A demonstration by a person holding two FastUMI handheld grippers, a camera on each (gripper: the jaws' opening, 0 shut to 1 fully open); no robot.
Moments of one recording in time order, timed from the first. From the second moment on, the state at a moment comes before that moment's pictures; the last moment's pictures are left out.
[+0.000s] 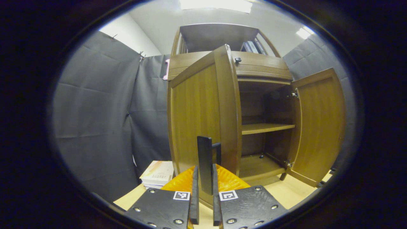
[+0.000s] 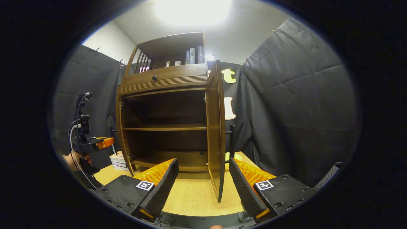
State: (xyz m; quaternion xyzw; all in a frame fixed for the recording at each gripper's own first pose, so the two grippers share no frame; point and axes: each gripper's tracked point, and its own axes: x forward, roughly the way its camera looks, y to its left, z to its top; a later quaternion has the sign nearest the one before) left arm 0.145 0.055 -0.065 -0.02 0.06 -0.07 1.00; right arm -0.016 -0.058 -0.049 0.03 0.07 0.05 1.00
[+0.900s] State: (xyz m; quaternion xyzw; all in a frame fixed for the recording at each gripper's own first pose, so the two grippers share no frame) left arm 0.109 0.110 -0.065 -0.01 0.06 -0.01 1.00; right arm -0.019 -0.039 -0.052 0.02 0.07 0.07 0.99
